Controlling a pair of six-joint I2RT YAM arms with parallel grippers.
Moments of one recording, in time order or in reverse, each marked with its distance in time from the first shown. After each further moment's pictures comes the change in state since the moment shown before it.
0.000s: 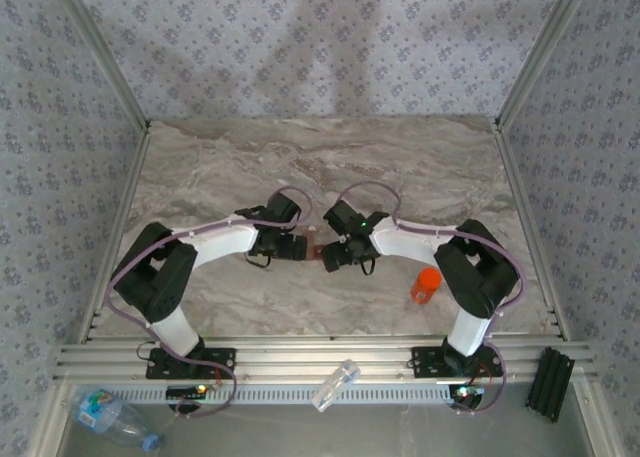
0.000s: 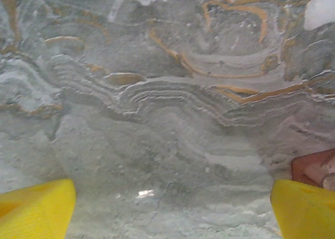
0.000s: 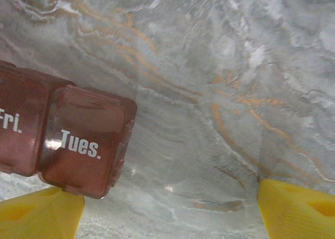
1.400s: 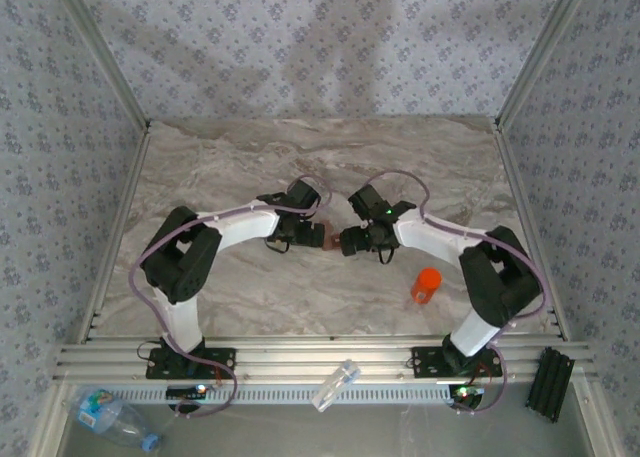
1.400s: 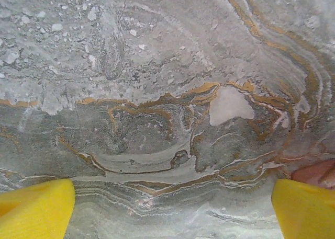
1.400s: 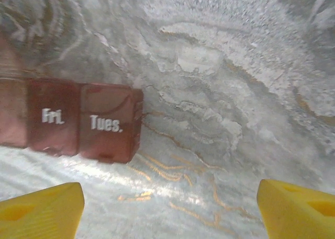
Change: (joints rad) left arm -0.036 0.167 0.214 -0.019 -0.004 0.002; right arm -0.146 -0.137 -0.029 -0.047 -0.016 -0.005
